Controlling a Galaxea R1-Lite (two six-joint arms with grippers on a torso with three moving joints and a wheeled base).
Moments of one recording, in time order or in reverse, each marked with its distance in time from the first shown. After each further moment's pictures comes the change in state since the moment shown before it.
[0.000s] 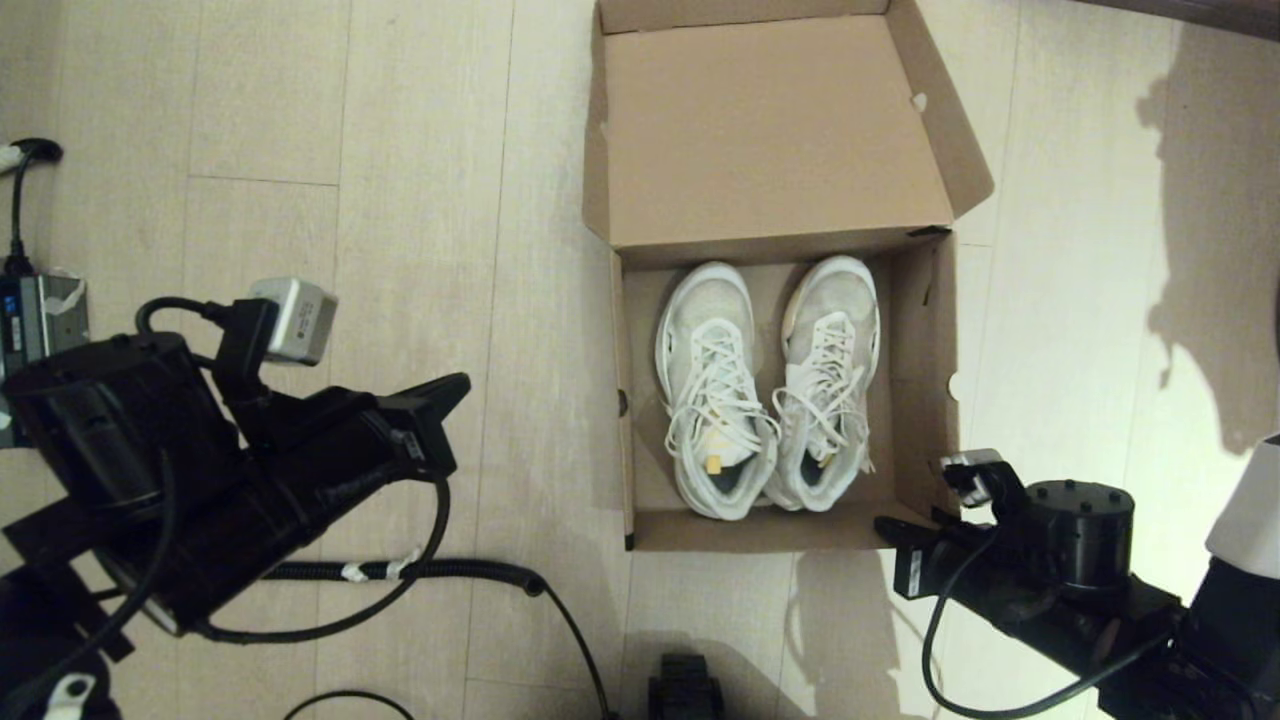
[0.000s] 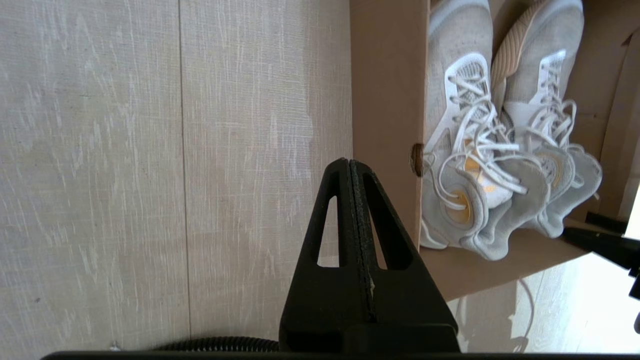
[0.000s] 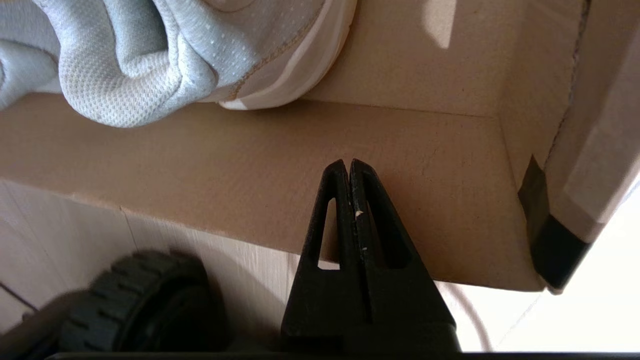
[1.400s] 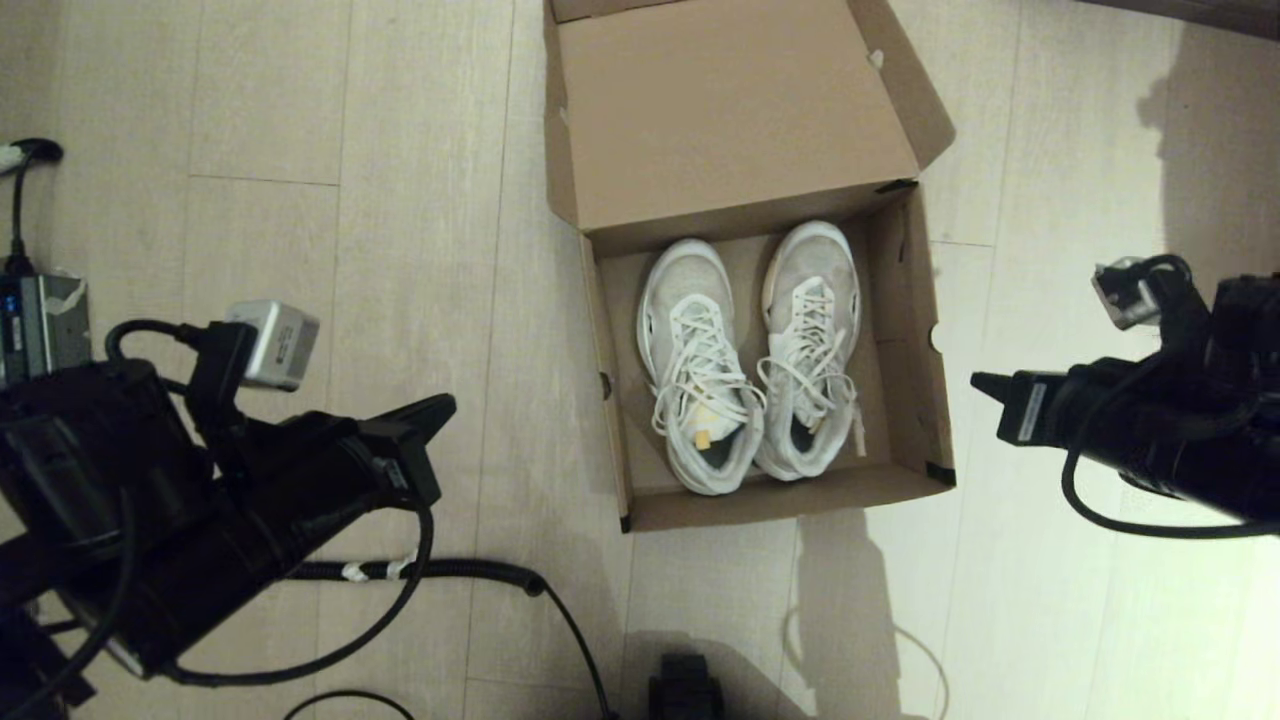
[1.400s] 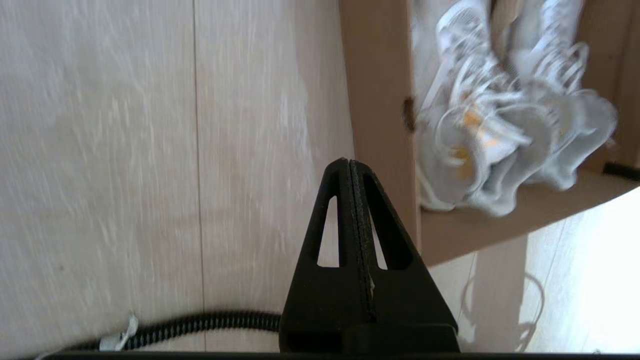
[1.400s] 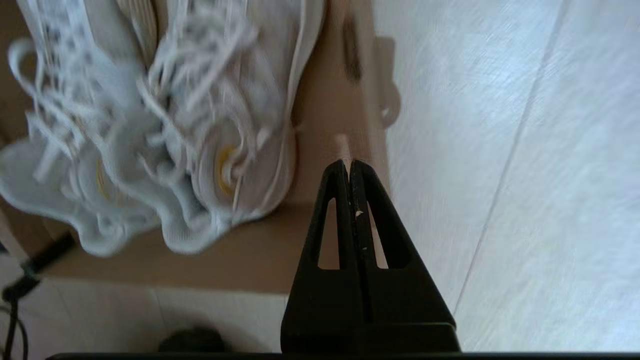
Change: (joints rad) left arm -0.009 -0.056 0.059 0.015 0.037 0.013; right arm -0.090 -0.505 -0.420 0.779 -0.031 0.027
